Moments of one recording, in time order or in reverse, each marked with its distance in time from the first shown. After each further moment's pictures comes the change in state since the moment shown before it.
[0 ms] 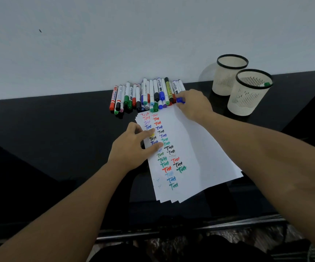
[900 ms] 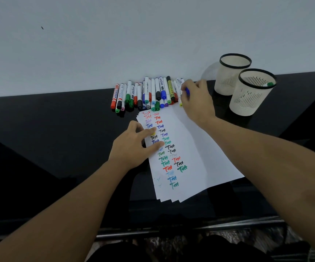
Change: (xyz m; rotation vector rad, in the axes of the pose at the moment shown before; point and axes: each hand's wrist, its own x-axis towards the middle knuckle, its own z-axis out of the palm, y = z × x) left_hand 0.001 0.001 -0.002 -0.006 -0.017 -0.010; right_hand -0.022 -0.008 -0.002 0.186 0.362 -0.091
